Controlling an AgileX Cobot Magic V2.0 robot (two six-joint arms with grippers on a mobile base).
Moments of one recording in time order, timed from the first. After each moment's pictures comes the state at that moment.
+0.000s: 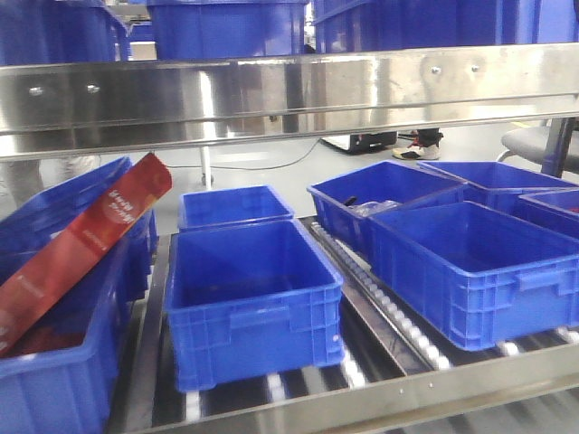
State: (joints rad) left arm -0.43 1.69 -2.16 0.32 1.18 -0.31; right arm 0.23 1.74 -2.26 -0.05 1.24 0.20
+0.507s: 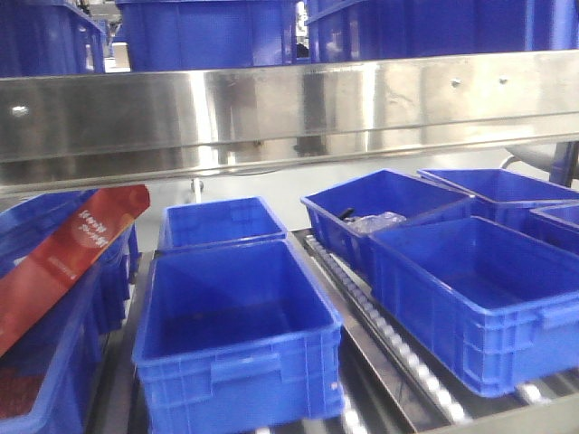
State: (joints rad) left arm -0.43 1.69 -2.16 0.32 1.18 -0.31; right arm 0.23 1.74 -2.26 -0.05 1.24 0.20
